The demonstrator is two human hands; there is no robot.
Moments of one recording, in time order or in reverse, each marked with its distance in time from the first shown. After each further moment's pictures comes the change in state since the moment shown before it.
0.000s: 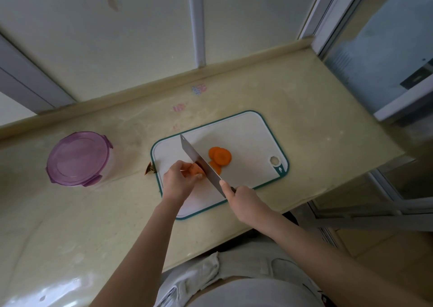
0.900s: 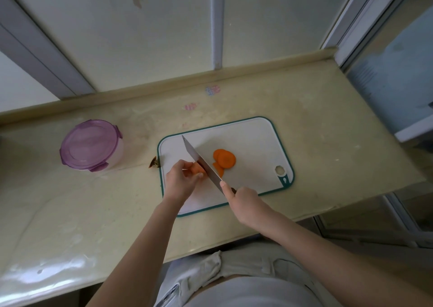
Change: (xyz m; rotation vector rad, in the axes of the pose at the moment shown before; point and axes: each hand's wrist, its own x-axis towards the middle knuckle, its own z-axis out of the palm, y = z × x) left_hand -0.006 -0.004 0.011 -0.045 0.098 -0.040; right_hand 0.001 0.003 -0.020 -0.105 -0.092 -0.106
